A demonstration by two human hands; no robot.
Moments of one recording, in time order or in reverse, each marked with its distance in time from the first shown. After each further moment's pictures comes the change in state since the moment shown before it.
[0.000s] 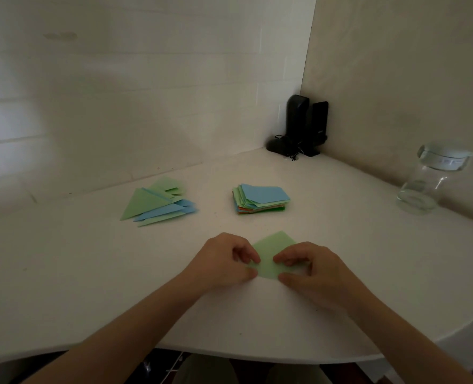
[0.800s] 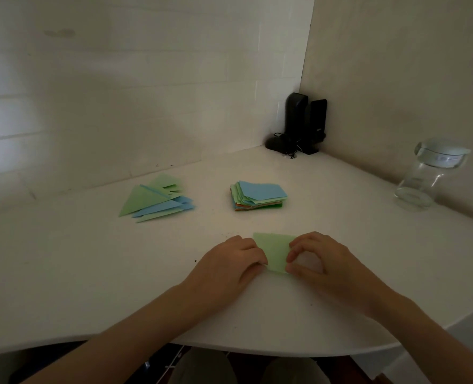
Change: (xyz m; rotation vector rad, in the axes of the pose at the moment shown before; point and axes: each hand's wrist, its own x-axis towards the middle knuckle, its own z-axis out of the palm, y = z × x) left_hand -0.014 -0.006 0.020 0.334 0.182 0.522; right_hand -0.006 0.007 -0.026 -0.266 -0.086 -0.103
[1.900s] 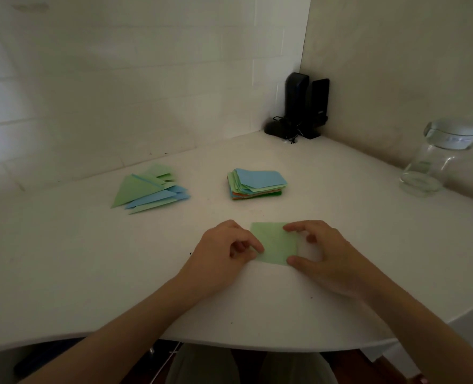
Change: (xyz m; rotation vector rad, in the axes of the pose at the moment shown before) left_hand 0.007 -0.001 0.000 -0.326 0.024 -0.360; right_hand 0.006 0.010 0.009 0.136 0.019 0.083
